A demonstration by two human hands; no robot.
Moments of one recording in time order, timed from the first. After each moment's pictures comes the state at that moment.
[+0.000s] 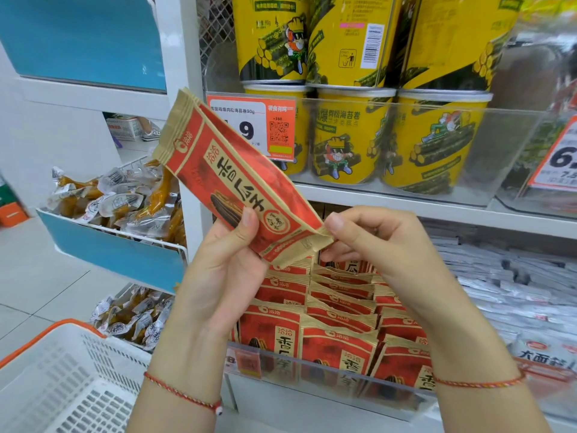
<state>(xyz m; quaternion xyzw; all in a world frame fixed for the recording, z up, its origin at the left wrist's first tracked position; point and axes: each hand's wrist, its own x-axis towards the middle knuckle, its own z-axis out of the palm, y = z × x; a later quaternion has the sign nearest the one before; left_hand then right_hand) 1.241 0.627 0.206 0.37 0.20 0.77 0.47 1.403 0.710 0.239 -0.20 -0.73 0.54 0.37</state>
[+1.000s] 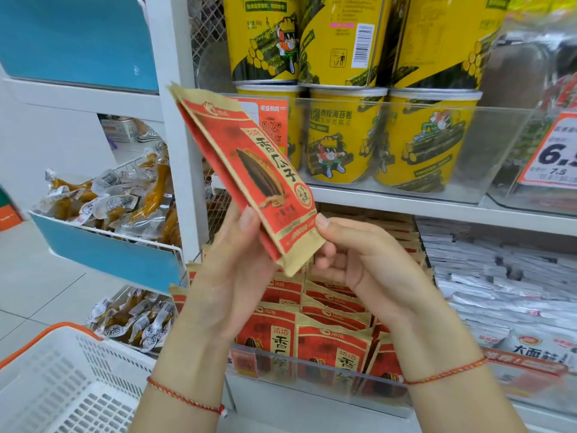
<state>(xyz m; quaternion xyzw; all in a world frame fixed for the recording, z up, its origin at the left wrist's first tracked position) 1.258 0.622 0.214 0.44 0.29 0.75 0.41 1.393 0.710 0.231 -0.21 -0.58 0.74 0.28</state>
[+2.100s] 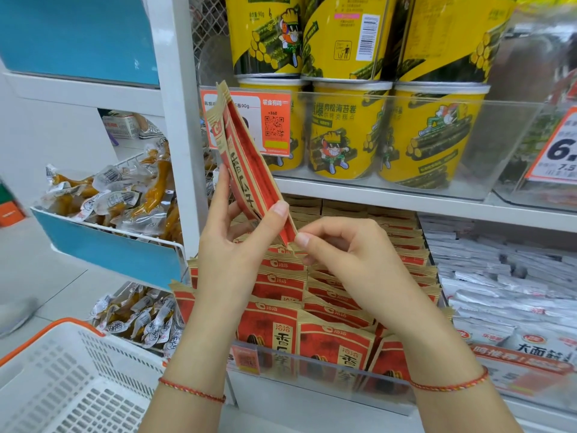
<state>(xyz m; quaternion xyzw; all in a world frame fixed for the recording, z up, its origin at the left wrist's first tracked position) 1.254 0.634 0.200 0.39 0.56 0.71 0.14 1.389 0.707 0.221 -0.23 -0.82 0.41 0.34</state>
